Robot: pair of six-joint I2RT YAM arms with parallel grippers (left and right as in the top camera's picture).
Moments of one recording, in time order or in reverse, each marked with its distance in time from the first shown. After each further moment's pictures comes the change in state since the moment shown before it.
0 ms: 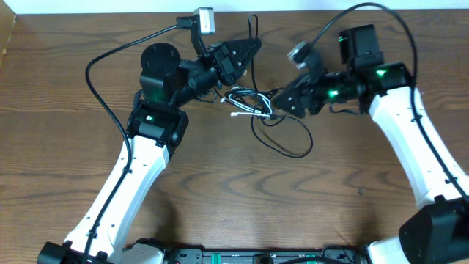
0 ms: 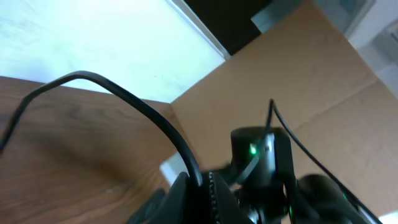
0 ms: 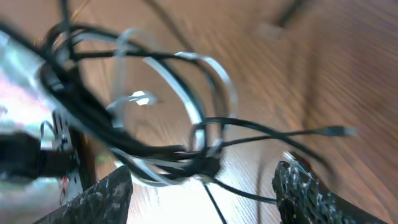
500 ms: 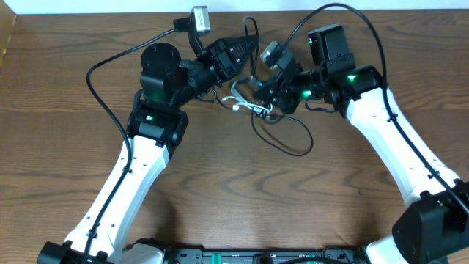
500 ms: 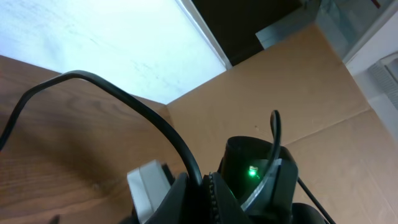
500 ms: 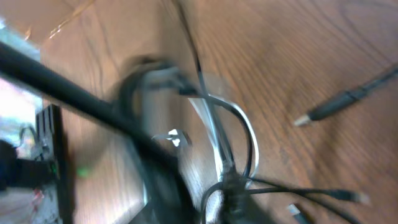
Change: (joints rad) left arm 0.000 0.000 0.000 -0.005 -0.027 -0.122; right arm 0.104 0.038 0.000 0.195 0.060 0.086
